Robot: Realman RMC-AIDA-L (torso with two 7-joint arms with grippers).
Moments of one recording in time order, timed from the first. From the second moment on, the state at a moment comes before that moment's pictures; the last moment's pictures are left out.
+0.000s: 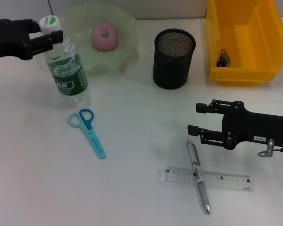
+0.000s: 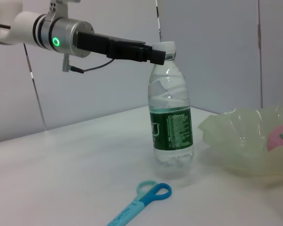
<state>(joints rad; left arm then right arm) -0.55 -1.96 0.61 0.76 1.91 1.49 -1.47 0.51 2.05 -0.66 -0.36 -1.95 -1.50 0.96</state>
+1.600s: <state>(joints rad) -0.51 -2.00 0.61 0.71 1.85 1.42 -1.31 0.51 2.05 -0.66 -0.36 -1.96 -1.50 0.96</state>
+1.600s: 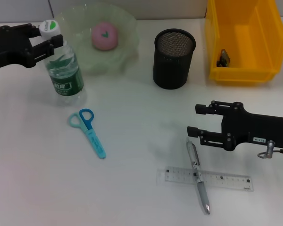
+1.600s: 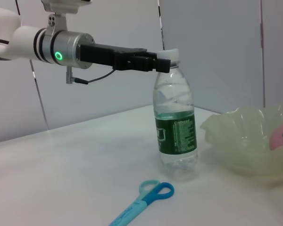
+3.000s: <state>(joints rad) -0.50 -2.02 0.59 0.71 1.84 1.31 -1.27 0.50 2.05 -0.66 -0.36 -1.95 -1.50 0.96</state>
